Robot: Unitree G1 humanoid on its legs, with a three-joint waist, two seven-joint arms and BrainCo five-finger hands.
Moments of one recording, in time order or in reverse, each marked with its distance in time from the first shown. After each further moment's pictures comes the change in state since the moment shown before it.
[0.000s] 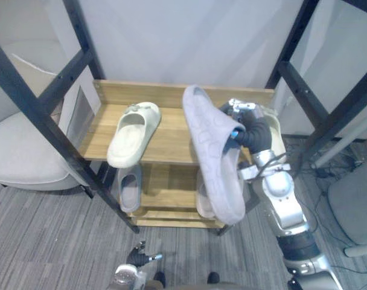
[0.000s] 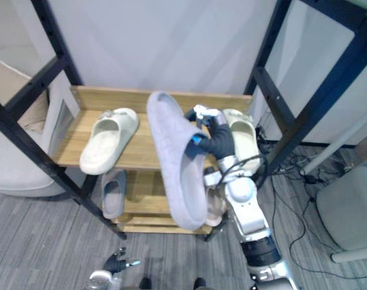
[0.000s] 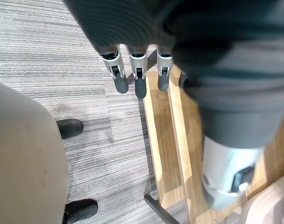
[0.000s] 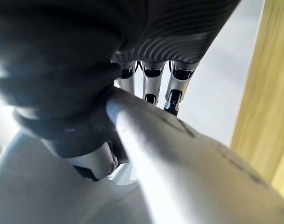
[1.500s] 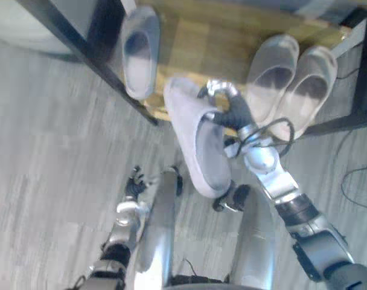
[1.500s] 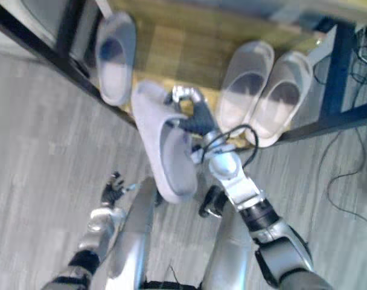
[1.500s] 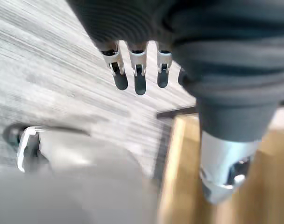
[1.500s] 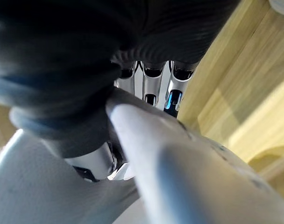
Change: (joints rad) left arm -0.300 0.028 0.173 -0.278 -0.187 -0.071 0.118; right arm -0.423 -0.091 0.030 0.243 -0.344 0.045 -0.262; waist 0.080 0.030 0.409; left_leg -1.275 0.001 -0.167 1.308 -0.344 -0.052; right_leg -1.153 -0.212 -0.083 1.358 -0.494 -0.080
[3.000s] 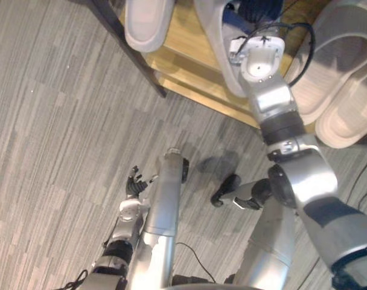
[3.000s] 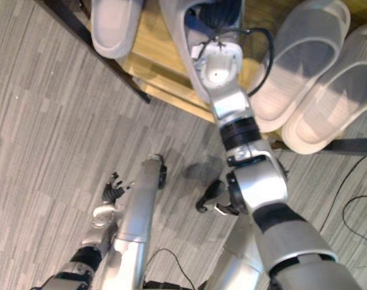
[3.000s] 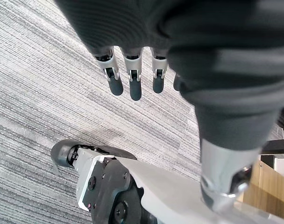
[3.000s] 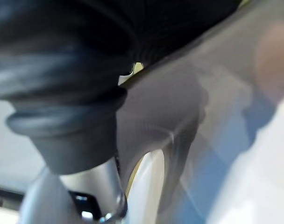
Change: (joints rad) left arm 0.006 -0.054 -0.055 -0.031 -0.013 0.018 0.102; right arm -0.615 0.142 -0.161 0.678 0.059 0.166 -0.293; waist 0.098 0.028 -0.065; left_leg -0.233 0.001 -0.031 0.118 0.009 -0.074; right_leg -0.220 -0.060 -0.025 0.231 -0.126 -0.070
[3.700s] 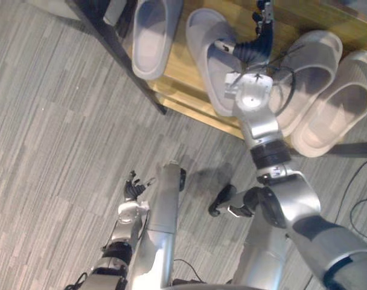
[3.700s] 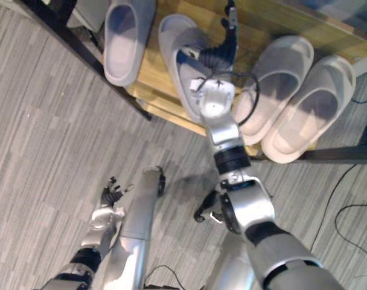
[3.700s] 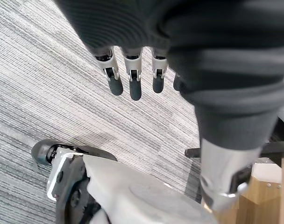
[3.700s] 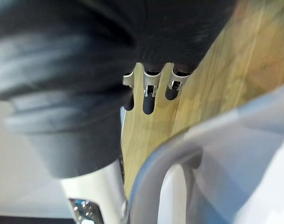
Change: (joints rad) left arm 0.010 -0.004 0.038 0.022 -0.020 0.018 -0.006; right arm 0.252 0.097 -0.047 -0.186 0.064 -0.015 0.017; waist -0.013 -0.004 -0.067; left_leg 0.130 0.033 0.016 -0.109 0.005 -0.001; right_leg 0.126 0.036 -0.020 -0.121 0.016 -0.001
